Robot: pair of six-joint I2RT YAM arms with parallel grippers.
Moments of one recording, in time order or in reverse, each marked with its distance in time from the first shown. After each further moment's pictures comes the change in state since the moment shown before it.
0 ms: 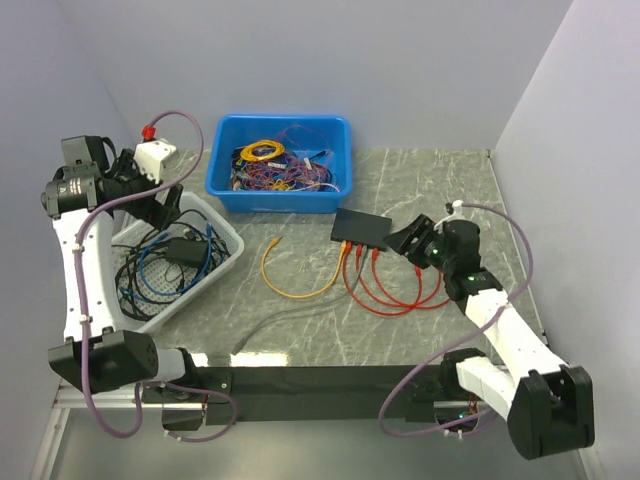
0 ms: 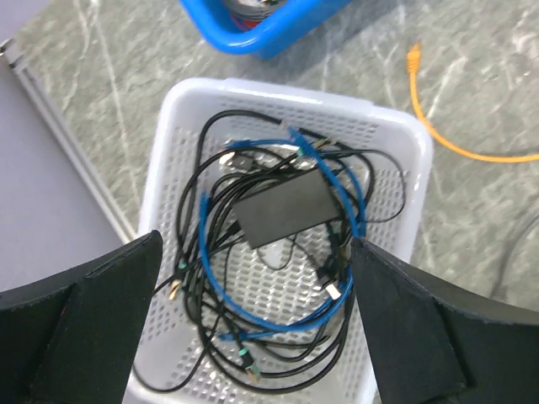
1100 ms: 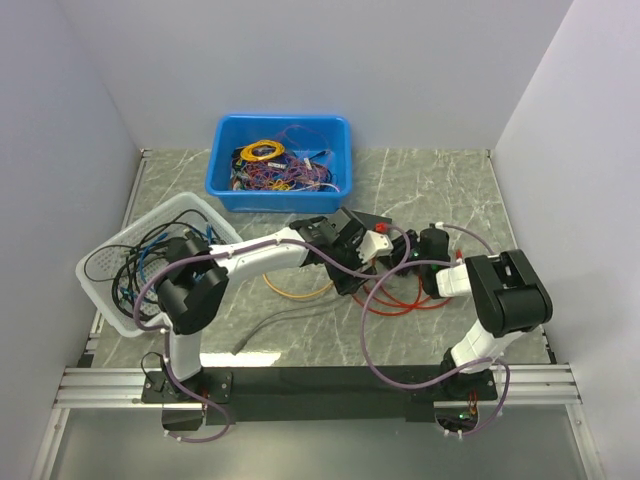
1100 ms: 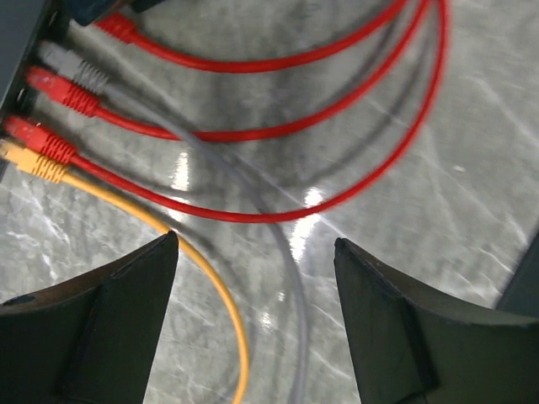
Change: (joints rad) left arm -1.215 0.546 -0.170 0.603 -0.252 -0.510; right arm 0.008 0.671 -0.111 0.637 0.009 0.320
